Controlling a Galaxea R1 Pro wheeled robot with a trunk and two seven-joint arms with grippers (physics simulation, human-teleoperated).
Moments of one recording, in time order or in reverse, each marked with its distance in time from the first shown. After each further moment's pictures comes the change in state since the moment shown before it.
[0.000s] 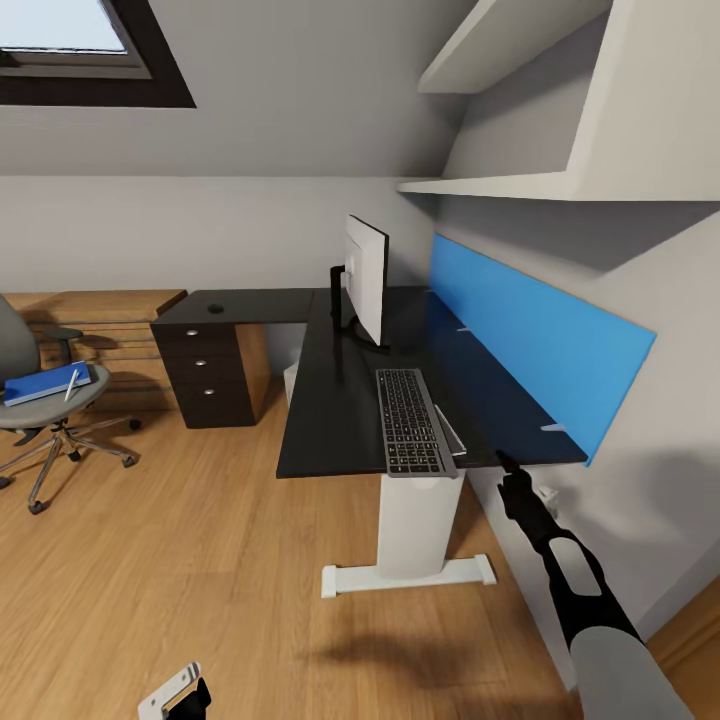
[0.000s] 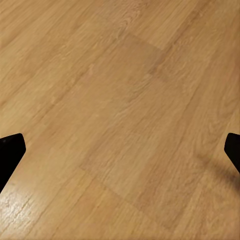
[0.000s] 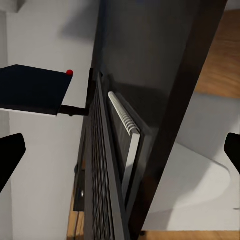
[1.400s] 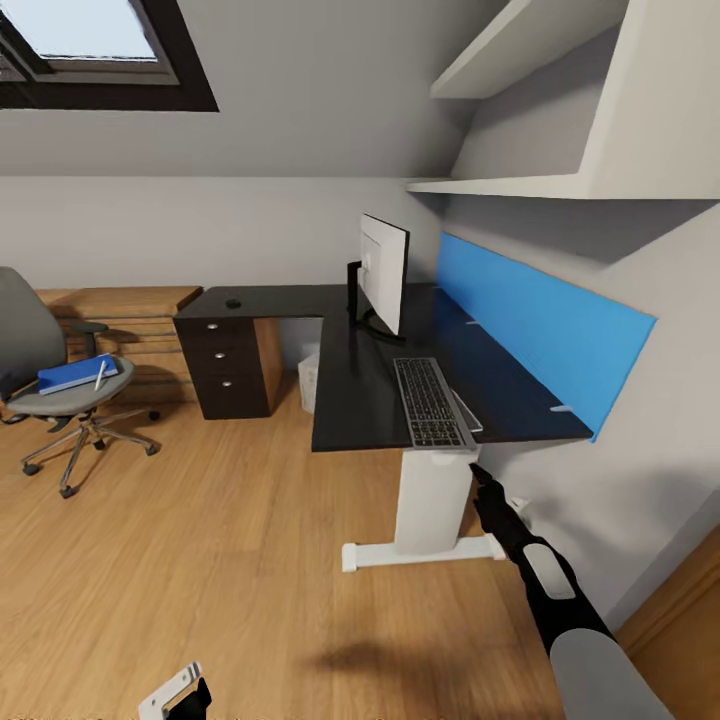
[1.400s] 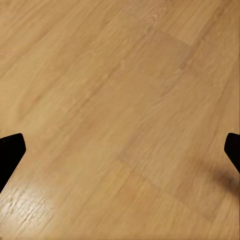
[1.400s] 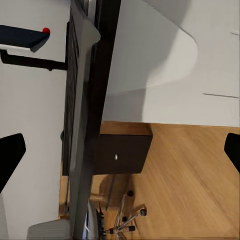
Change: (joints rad) left arm 0.000 0.000 -0.002 0.000 0.000 0.000 -0.001; right arm -0.001 0.043 0.058 0.072 0.004 -0.009 -0.043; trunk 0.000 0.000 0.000
